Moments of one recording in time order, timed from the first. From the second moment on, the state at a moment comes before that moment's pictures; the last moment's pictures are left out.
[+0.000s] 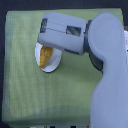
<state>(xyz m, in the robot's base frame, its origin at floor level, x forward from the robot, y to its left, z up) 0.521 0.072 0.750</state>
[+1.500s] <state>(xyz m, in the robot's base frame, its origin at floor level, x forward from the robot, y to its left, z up) 0.550 0.033 0.862</state>
